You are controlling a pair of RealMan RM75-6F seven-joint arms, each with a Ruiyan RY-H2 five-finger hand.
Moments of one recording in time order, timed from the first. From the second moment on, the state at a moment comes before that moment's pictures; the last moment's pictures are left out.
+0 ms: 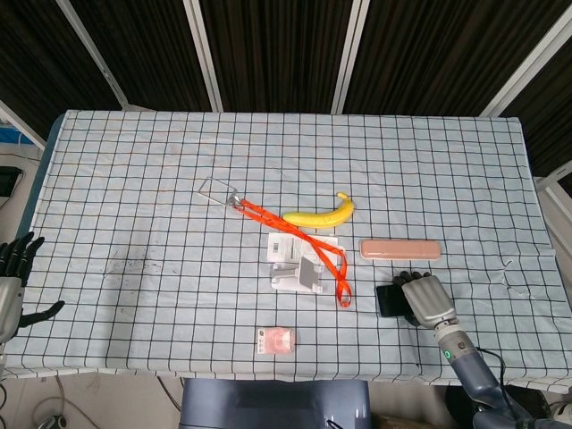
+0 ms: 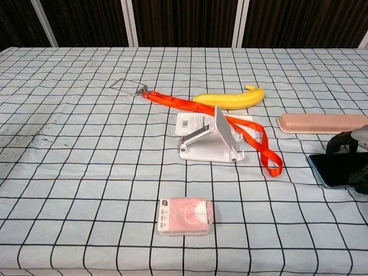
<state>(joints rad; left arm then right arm) -0.11 -1.14 -0.07 -1.60 1.47 1.48 0.00 0.44 -1.37 -0.01 -1.51 -1.25 0.99 -0.47</state>
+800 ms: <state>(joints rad) -0.10 -1.14 -0.07 -1.60 1.46 1.49 -0.01 0.40 -1.27 0.05 -1.62 -1.28 1.13 -0.34</state>
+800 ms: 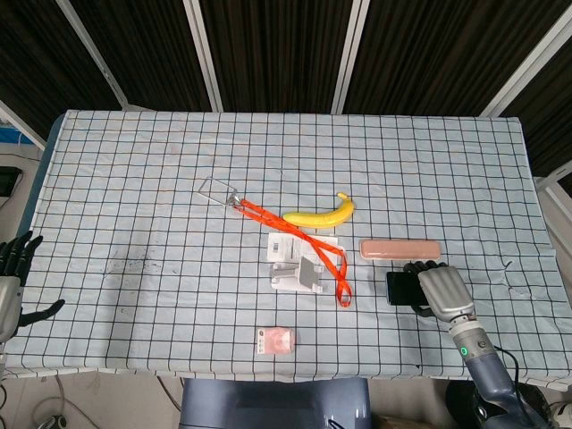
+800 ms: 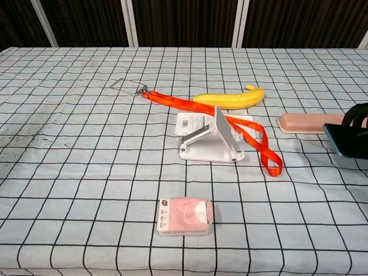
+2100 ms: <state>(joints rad) -0.11 -1.14 -0.07 -1.61 1.46 1.48 -0.04 0.40 -1.68 0.24 -1.67 -1.21 1.28 0.15</state>
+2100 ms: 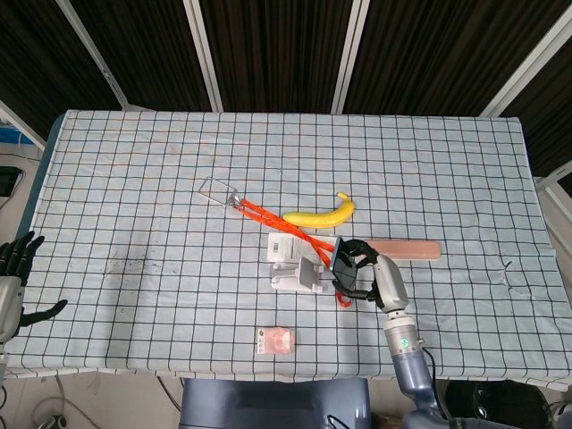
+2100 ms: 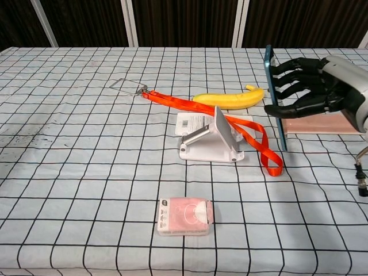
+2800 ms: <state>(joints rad) -0.11 -1.14 -0.07 -1.61 1.45 1.47 -0.05 0.42 -1.80 0.25 -1.49 -1.34 1.30 0.45</state>
